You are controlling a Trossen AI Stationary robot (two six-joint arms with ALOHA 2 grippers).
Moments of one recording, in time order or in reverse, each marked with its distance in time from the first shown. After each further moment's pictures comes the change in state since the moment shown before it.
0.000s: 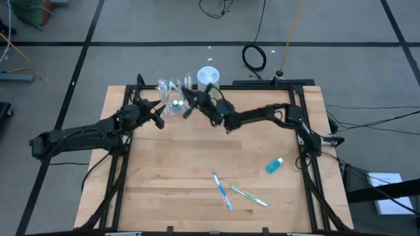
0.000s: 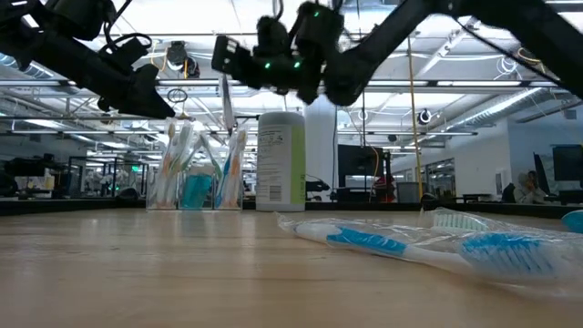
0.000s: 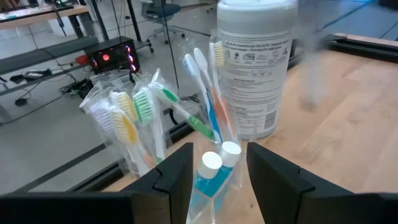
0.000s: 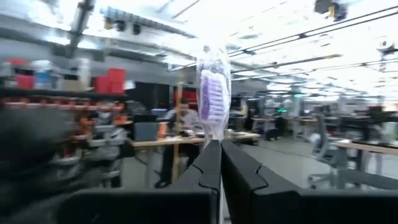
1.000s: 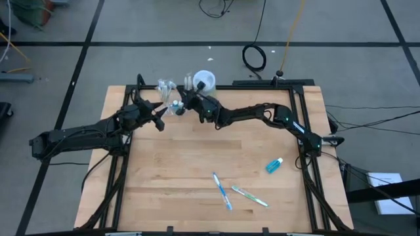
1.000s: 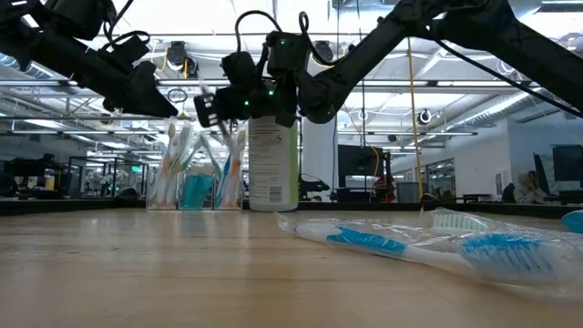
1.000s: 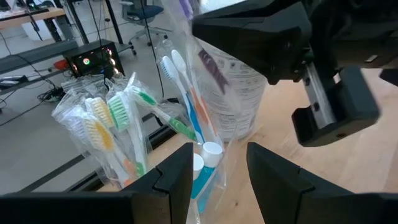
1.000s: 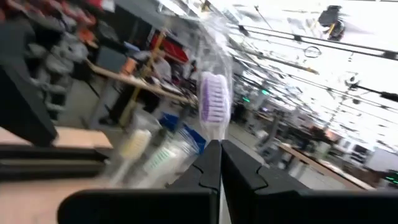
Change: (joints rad) left arm -0.001 0.000 0.000 0.006 0.074 0.028; right arm -0.027 0.165 0.197 -0.214 0.069 -0.356
